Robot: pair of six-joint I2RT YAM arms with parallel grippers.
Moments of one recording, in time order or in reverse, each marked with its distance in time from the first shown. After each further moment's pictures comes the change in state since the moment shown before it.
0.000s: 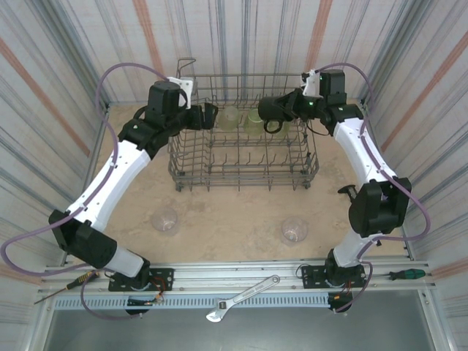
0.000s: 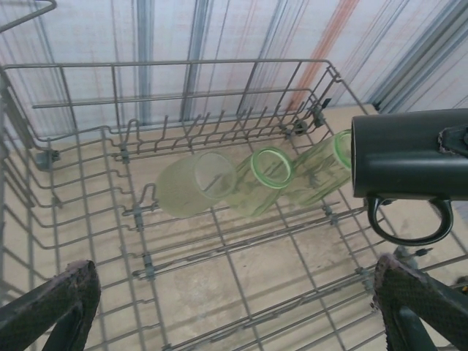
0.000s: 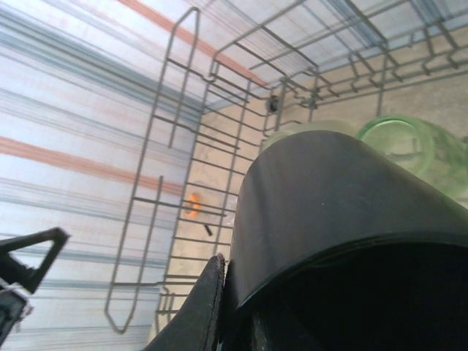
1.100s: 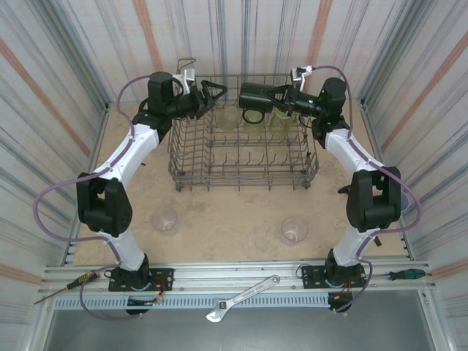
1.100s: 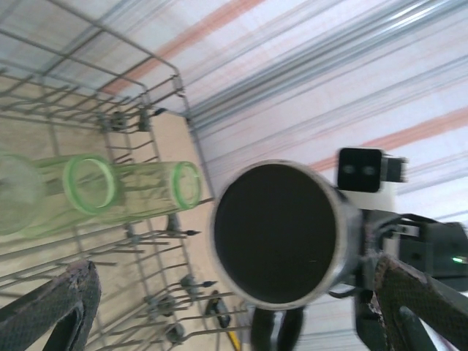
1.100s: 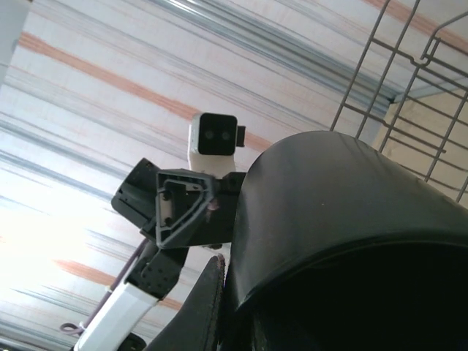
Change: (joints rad) left arm 0.178 0.256 -0.049 0.583 0.699 -0.646; right arm 0.002 0.079 -0.233 0.994 -0.373 0.643
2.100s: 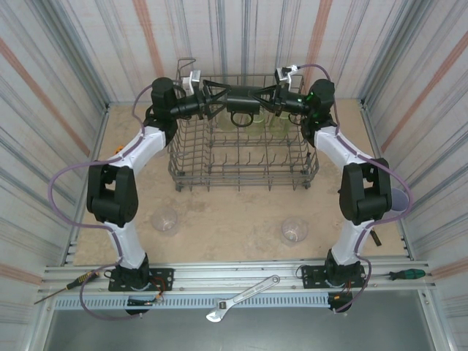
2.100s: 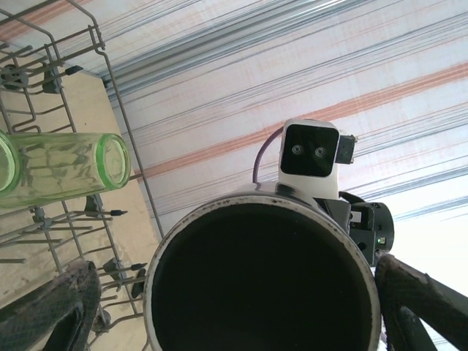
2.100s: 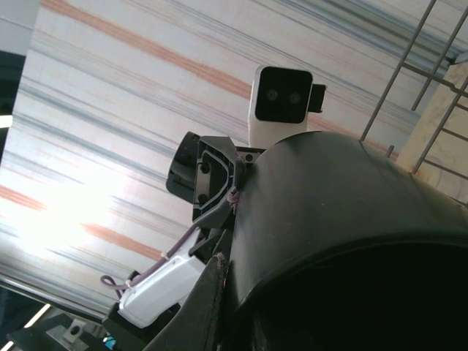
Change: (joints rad) left arm 0.007 0.101 -0.071 0.389 0.200 -0.294; right arm 0.072 0.078 0.054 0.155 -0.056 0.129
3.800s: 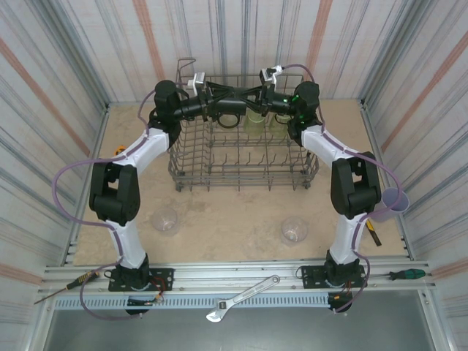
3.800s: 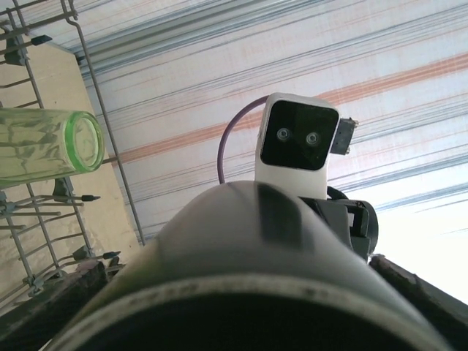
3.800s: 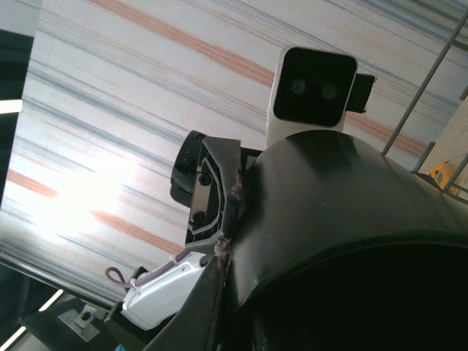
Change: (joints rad) left arm -0.019 0.023 -0.017 0.108 0.029 -0.113; right arm 0.083 0.092 0.061 0.104 0.027 0.062
